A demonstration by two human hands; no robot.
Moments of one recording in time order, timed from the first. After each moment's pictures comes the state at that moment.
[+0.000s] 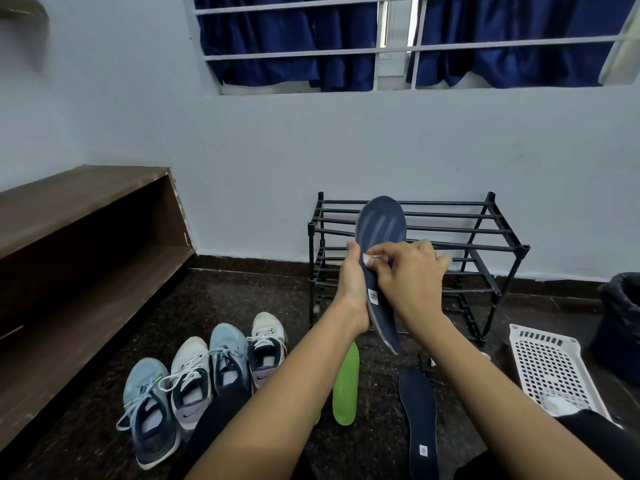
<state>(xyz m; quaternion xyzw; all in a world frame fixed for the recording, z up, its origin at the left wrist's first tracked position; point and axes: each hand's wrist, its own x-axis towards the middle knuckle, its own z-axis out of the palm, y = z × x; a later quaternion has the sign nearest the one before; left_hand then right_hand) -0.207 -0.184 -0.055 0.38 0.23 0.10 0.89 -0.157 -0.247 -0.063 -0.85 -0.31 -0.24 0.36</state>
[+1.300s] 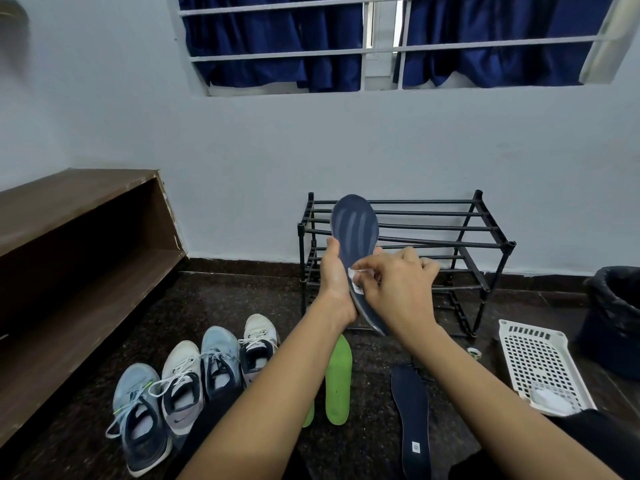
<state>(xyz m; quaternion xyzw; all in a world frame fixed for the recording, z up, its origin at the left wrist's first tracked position) -0.199 -0.177 -0.056 0.37 0.23 0.16 0.89 -0.165 -0.260 -0.069 -0.86 -0.34 -0.24 0.29</state>
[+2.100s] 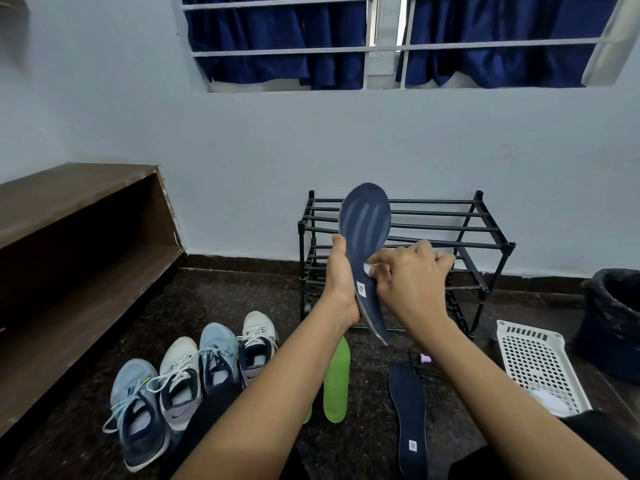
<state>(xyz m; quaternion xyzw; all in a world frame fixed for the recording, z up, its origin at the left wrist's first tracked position) -0.197 -0.180 -0.060 0.38 0.22 0.17 0.88 -0.154 -0.267 -0.067 -0.87 -0.31 -0.30 0.23</state>
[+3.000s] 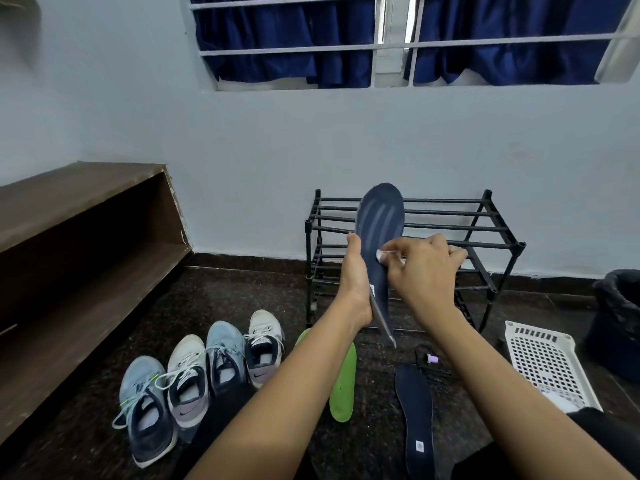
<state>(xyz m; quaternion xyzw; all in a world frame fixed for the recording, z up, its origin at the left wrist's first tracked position) -0.195 -0.187 -0.059 0.37 0.20 0.16 0.89 -0.139 -0.258 -0.063 -0.89 -0.27 -0.26 0.27</state>
